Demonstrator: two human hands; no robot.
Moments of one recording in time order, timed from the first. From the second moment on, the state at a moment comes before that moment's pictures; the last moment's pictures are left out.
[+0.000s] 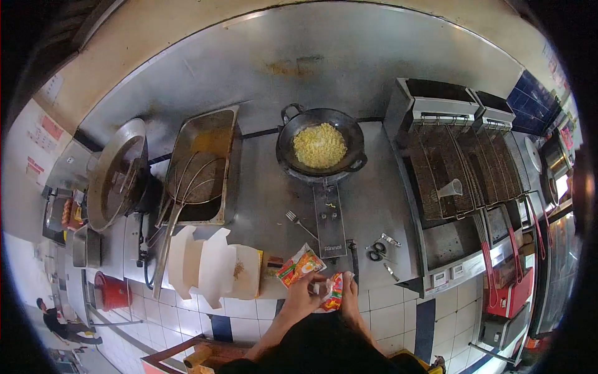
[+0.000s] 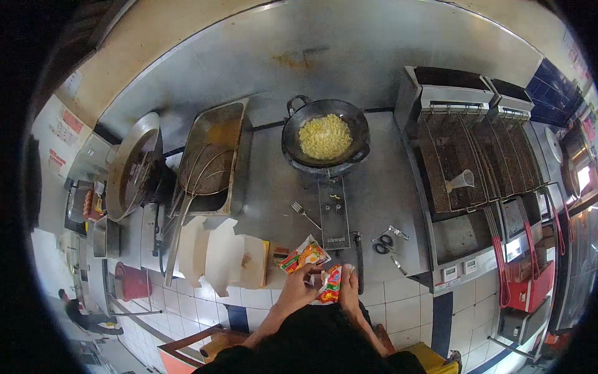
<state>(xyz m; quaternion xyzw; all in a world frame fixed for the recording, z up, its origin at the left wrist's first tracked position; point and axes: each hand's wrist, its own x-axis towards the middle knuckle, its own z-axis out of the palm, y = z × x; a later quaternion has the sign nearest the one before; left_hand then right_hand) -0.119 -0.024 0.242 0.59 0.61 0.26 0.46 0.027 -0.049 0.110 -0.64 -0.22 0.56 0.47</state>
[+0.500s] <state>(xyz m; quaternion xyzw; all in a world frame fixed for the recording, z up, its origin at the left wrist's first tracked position) -0.120 -0.033 0.216 0.66 0.62 0.23 0.36 0.020 -0.036 0.167 -0.59 -0.30 0.62 0.42</state>
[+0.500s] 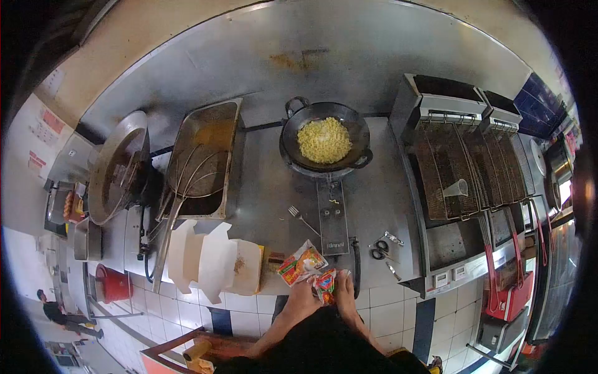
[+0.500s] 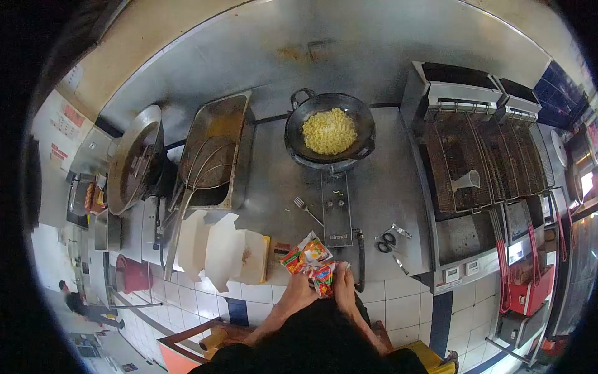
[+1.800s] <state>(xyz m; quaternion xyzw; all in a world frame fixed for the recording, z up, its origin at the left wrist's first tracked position) -0.158 -0.062 0.242 0.50 0.57 0.37 0.54 0.025 -0.036 0.219 -0.45 -0.33 0.76 0.33</state>
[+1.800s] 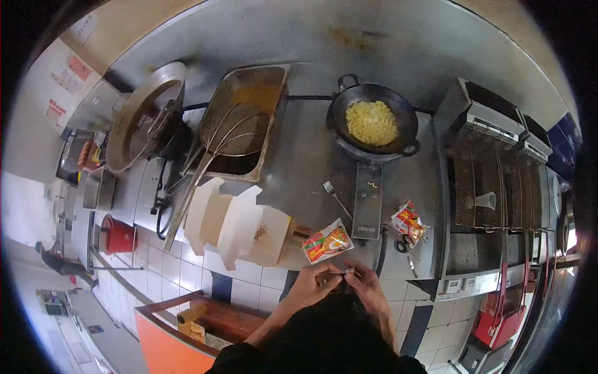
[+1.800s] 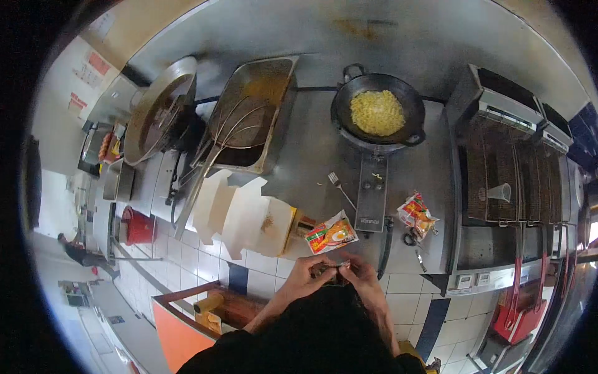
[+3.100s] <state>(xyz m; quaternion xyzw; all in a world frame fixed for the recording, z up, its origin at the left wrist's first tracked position) -0.207 -0.042 0.084 0.42 0.87 0.22 0.16 0.059 -0.038 0.195 -0.52 -0.32 0.66 0.43</state>
